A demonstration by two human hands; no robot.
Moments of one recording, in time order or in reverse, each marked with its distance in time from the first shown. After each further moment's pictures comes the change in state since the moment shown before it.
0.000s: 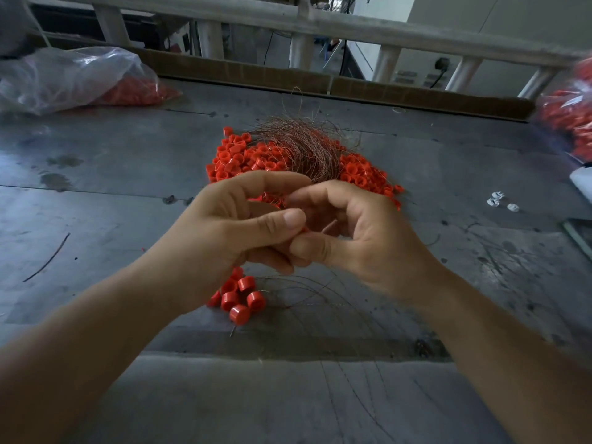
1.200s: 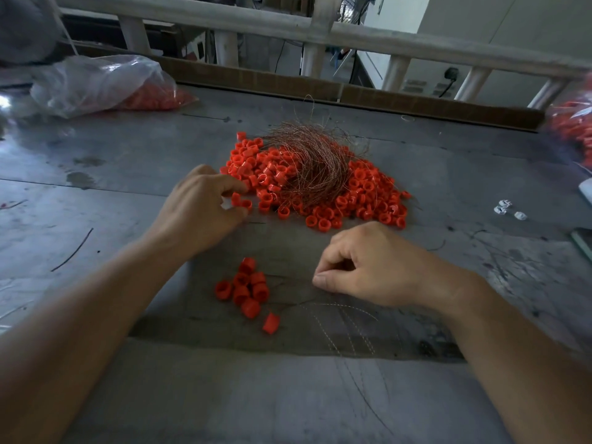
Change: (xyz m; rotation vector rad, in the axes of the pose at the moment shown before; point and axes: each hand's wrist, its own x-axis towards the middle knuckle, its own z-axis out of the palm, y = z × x) left_hand 0.030 -0.028 -0.061 1.278 0.491 0.040; right_hand -0.002 0.012 -0.007 -0.612 -0.320 0.234
